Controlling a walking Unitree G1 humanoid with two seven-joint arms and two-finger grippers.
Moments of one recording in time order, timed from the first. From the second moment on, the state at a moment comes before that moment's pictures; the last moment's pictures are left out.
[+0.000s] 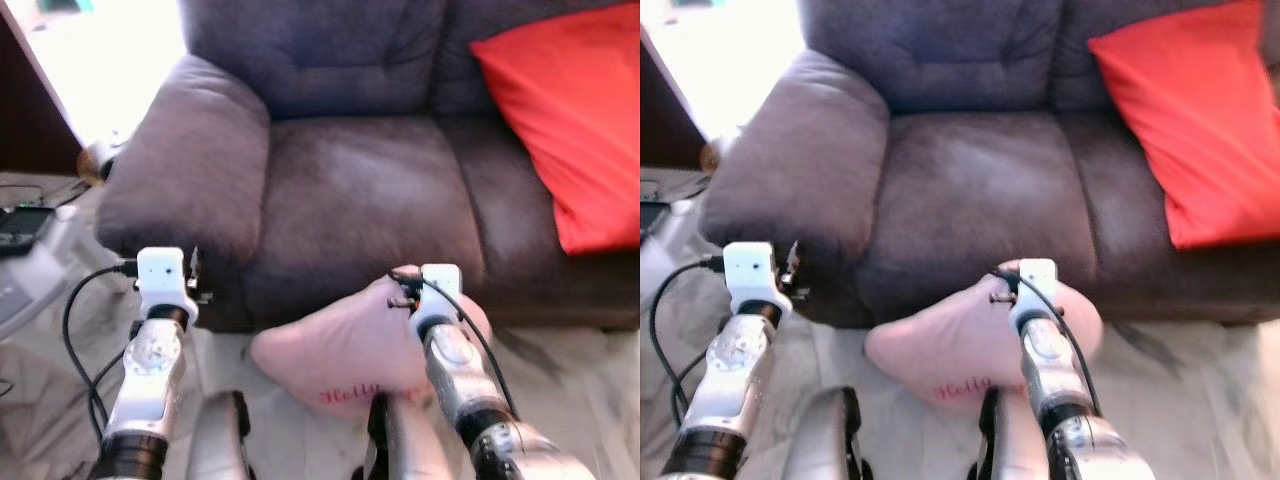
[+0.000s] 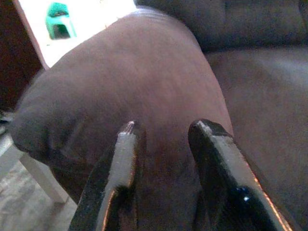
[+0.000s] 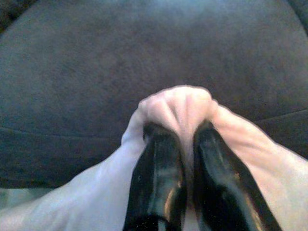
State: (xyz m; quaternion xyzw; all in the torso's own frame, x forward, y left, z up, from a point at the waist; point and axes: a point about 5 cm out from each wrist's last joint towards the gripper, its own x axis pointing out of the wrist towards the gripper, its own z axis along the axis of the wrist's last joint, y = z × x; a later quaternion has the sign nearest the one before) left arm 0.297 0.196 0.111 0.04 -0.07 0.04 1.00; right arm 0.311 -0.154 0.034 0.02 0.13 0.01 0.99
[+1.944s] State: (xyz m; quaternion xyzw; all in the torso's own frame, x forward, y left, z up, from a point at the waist) left arm 0.292 0.170 0.082 -0.14 0.05 -0.03 0.99; right arm 0.311 -0.155 0.135 0.04 -0.02 0.01 1.00
